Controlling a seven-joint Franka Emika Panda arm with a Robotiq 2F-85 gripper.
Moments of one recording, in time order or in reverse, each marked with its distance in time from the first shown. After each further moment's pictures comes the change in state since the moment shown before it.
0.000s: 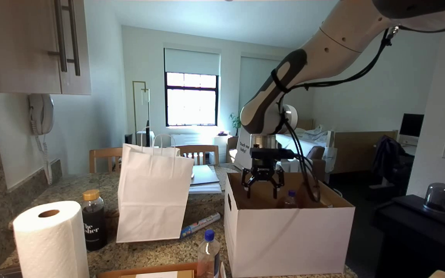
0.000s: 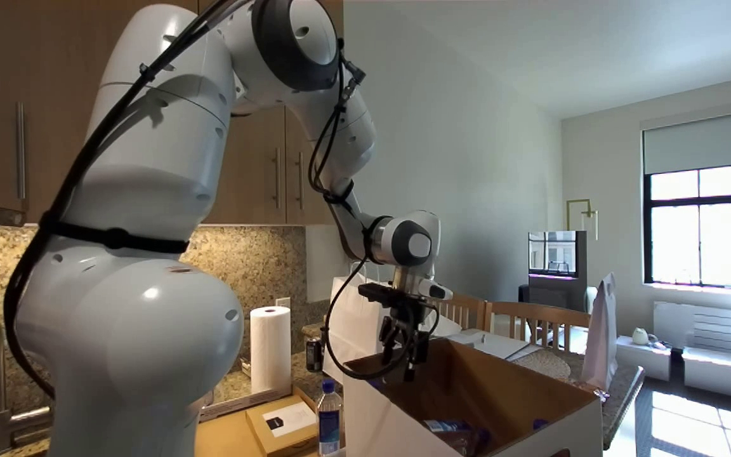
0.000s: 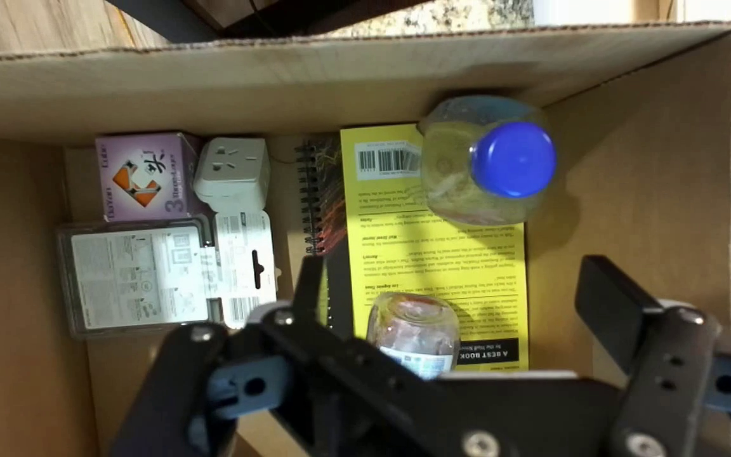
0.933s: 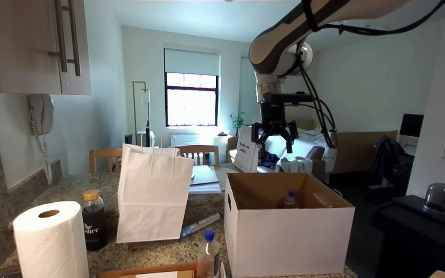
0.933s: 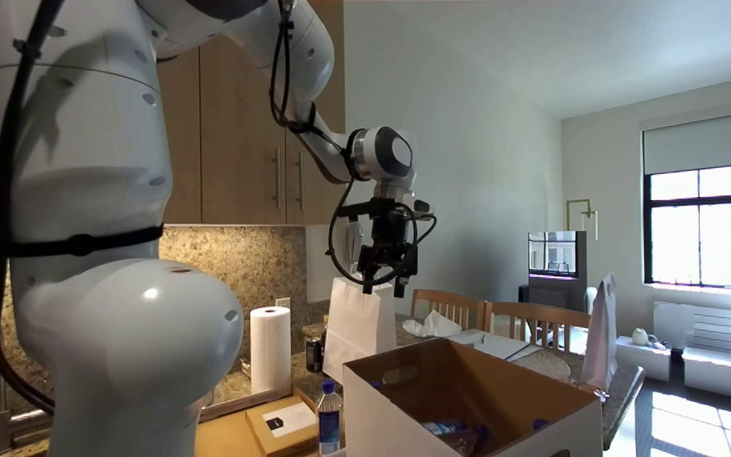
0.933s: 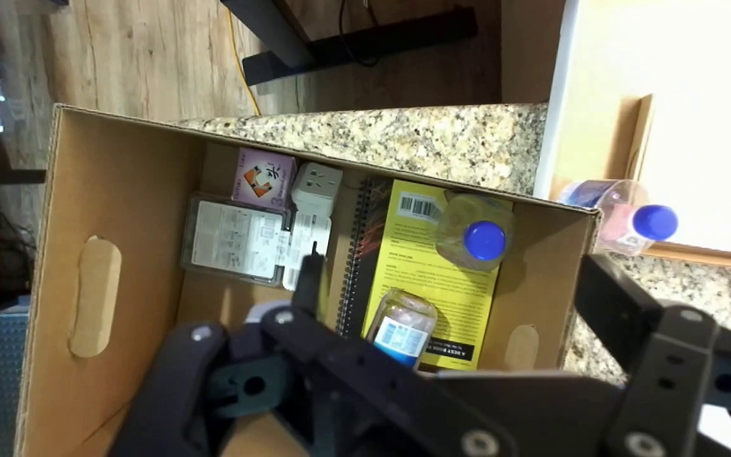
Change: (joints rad) arm -0.001 -0.339 0.042 0.061 -0.143 -0.433 -0.103
